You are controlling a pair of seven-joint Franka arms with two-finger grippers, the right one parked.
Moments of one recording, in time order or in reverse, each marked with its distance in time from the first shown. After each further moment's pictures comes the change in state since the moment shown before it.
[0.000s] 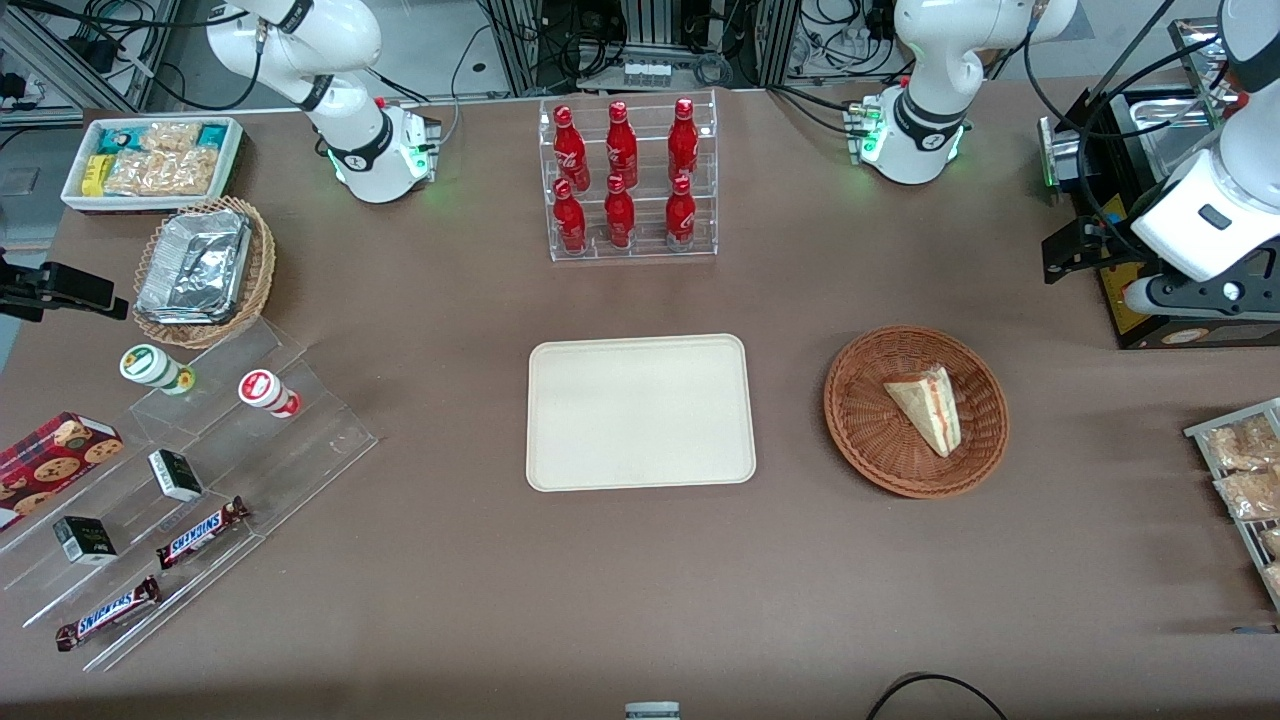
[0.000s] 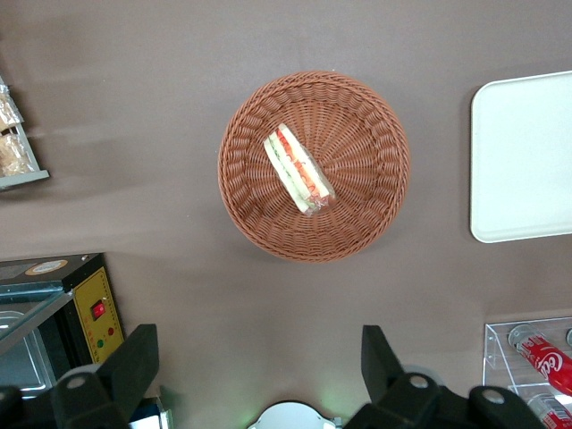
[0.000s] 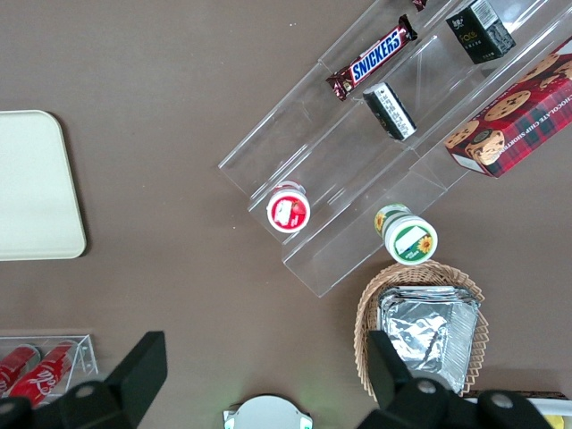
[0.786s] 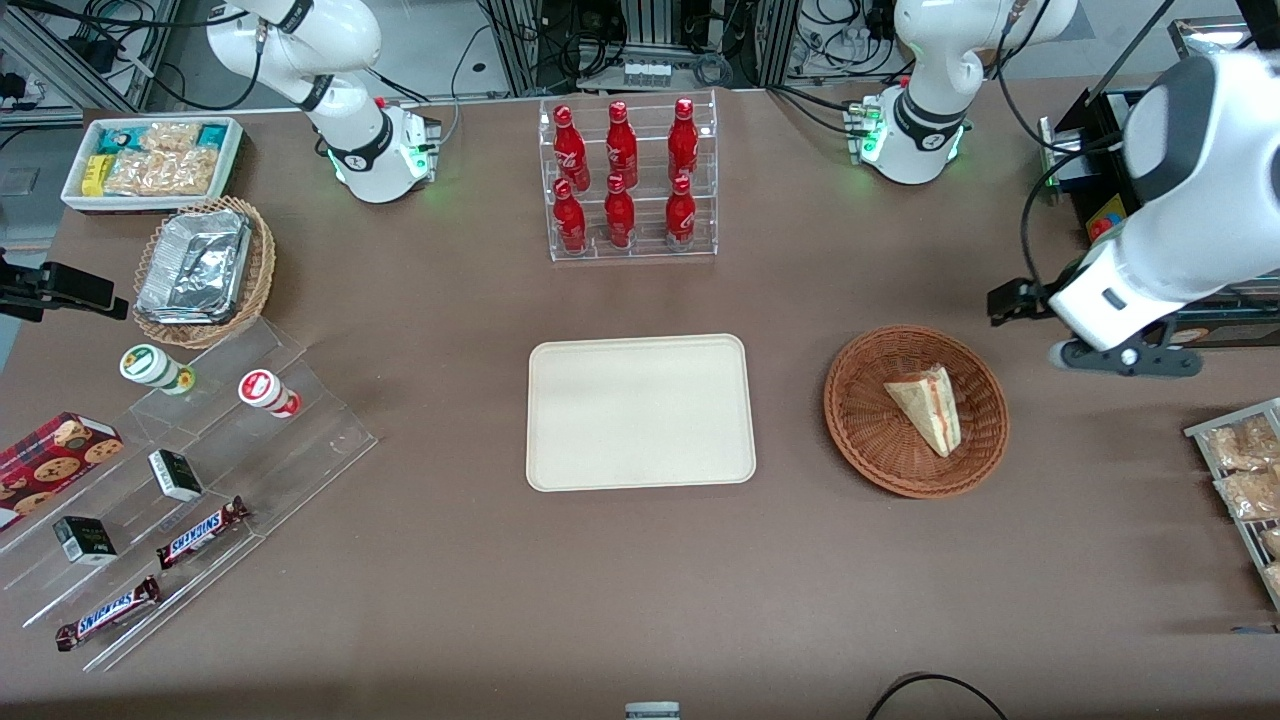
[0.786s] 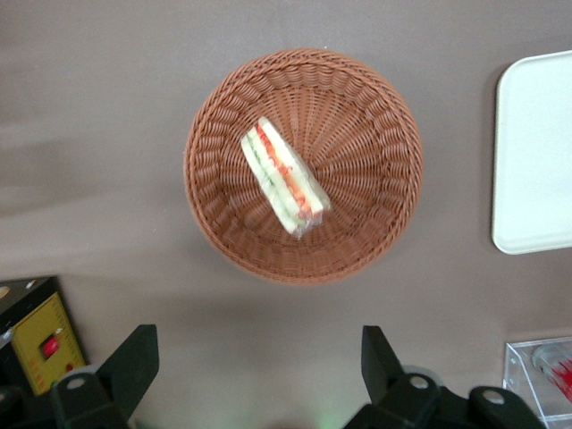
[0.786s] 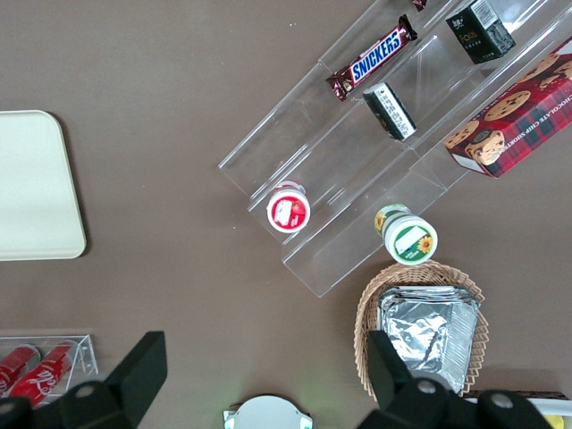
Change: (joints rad) arm -0.006 0.028 -0.006 -0.269 -0.018 0.261 0.006
